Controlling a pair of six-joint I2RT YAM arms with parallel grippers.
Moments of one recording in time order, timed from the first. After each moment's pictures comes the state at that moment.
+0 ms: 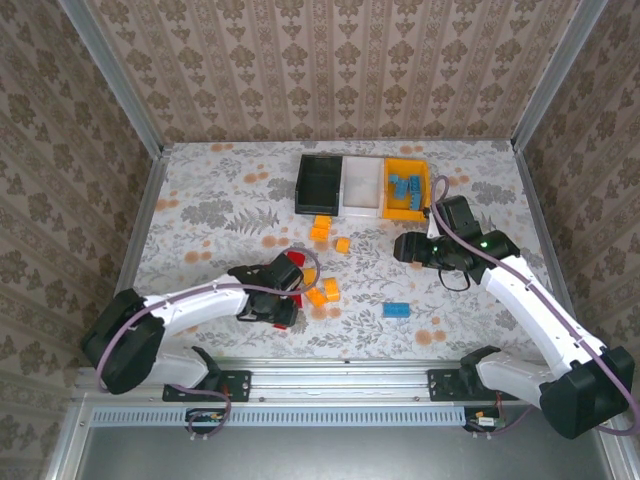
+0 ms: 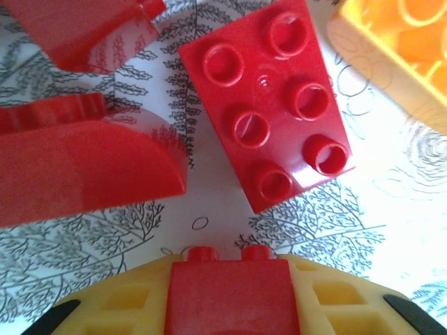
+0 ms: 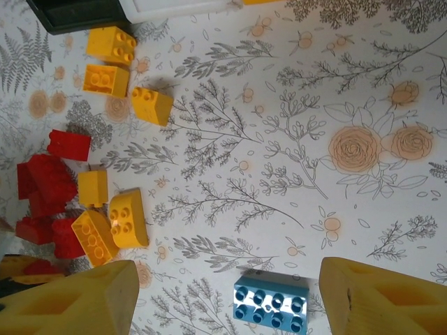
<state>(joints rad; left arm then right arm) -0.86 1.32 0.66 -0.67 0.04 -0.51 0.34 1.10 0.96 -0.82 -0.13 0.50</state>
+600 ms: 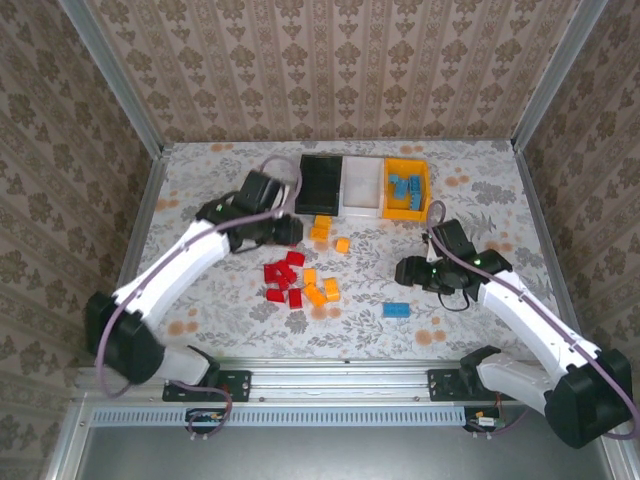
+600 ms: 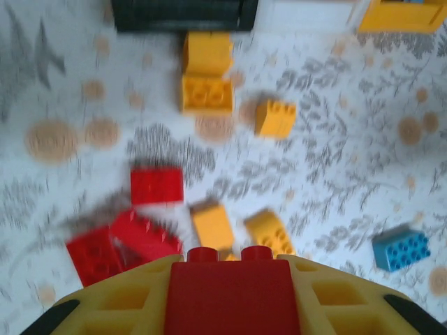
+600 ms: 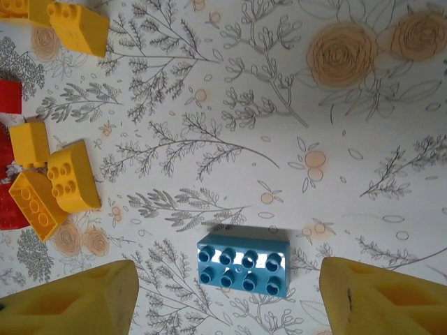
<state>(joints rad) -0.60 1.46 1.32 -0.83 0.13 -0.39 0.36 1.04 0.76 -0.79 -0.15 0.56</state>
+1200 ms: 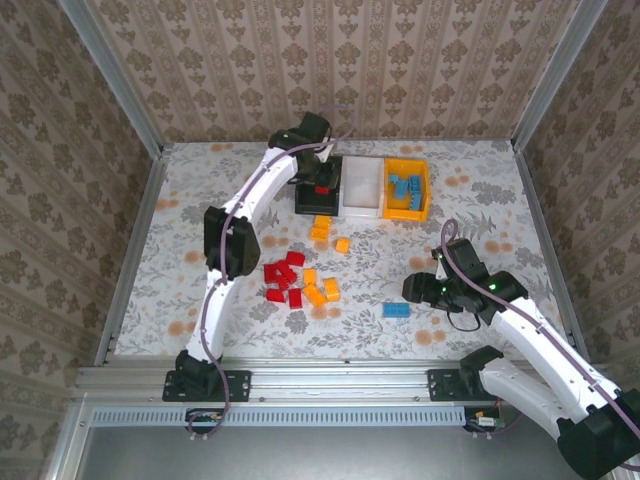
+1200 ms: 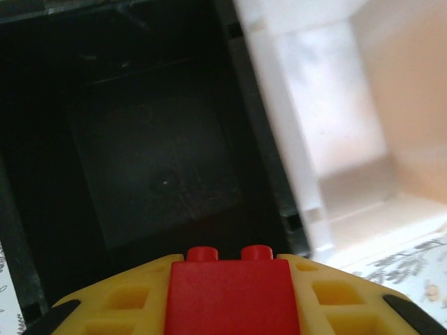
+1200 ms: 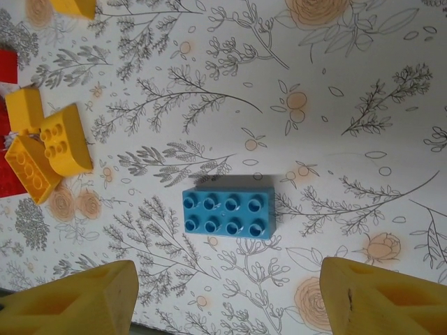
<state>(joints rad) -0.54 2.44 2.45 -1.11 0.10 -0.16 0.39 0.85 0.68 -0.88 -0.14 0.61</state>
